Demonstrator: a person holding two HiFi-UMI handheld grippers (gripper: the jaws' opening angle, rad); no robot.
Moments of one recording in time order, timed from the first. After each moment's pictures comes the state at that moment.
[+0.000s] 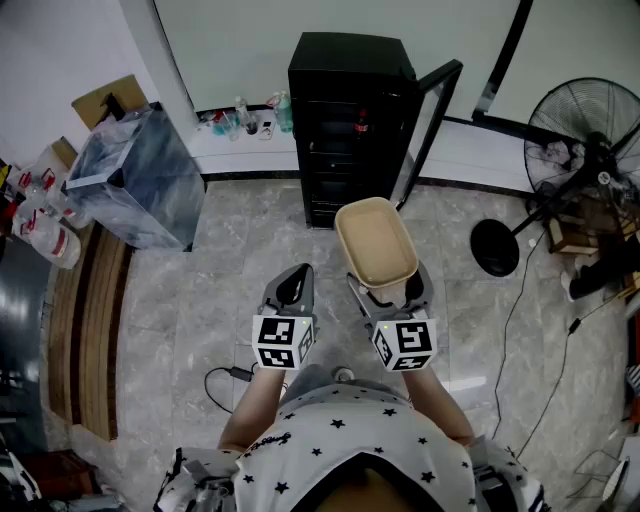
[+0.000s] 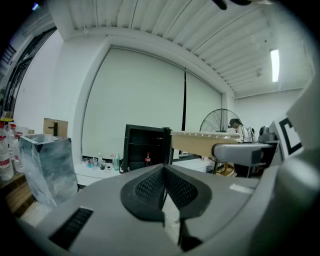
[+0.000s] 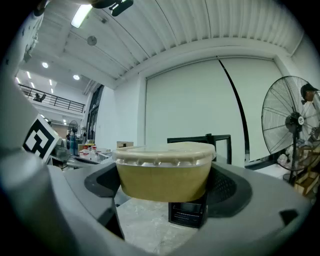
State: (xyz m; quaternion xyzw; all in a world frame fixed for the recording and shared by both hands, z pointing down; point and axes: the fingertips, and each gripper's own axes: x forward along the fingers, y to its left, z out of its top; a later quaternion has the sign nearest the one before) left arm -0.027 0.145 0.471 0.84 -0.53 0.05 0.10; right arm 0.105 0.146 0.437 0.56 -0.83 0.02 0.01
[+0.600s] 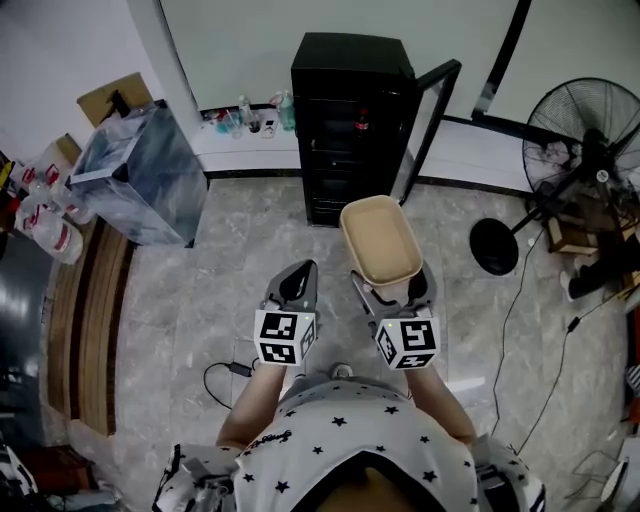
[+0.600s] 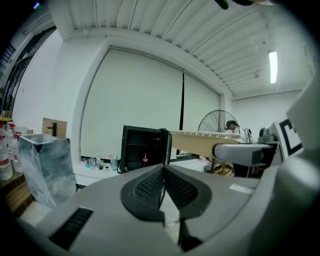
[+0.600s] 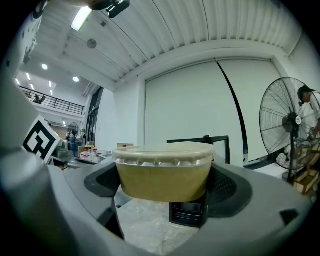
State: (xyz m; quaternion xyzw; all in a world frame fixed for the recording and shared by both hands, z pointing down) left arm -0.010 0.170 0.461 0.85 -0.52 0.05 0.10; right arm 0.120 0.173 0.426 0.56 -0.83 0.02 0.01
